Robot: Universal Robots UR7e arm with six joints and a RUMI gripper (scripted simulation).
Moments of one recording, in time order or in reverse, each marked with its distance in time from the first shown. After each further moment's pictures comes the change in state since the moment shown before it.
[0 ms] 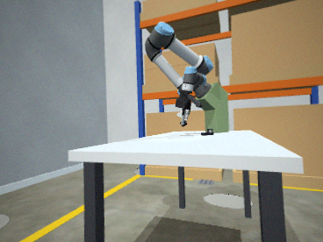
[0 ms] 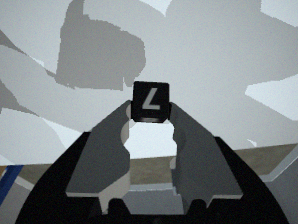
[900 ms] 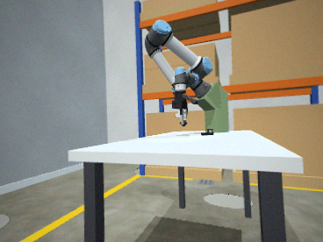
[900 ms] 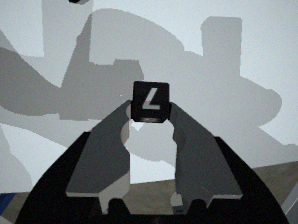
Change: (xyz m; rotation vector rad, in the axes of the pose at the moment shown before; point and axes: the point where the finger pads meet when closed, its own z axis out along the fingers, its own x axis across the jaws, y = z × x) arm 0.000 0.002 -0.001 0.224 0.005 0.001
